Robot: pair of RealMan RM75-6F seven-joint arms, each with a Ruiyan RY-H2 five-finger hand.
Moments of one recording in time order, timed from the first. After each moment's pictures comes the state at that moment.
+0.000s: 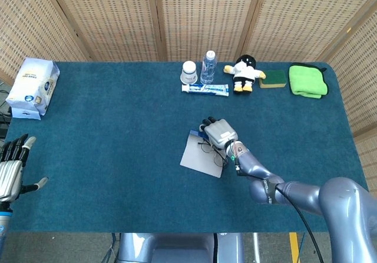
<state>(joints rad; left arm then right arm) -0.14 -1.12 -0.08 -1.71 1.32 1.39 0.15 1.19 -1.54 0.02 -1.29 -0.66 0.63 -0.43</state>
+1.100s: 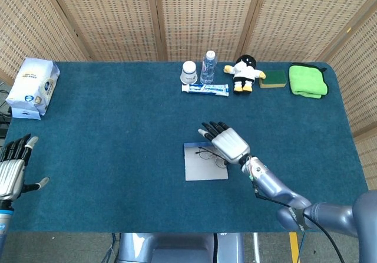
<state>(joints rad) -0.15 -1.12 -0.08 -1.71 1.31 1.36 0.15 0.95 -1.40 -0.05 -1.50 -1.19 0.98 -0.29</state>
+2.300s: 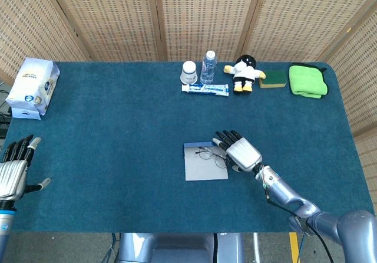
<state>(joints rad) -0.15 -1.13 -0.07 -1.70 1.31 1.37 0.17 0.76 -1.64 -0.08 -1.00 -1.53 1.03 -0.04</state>
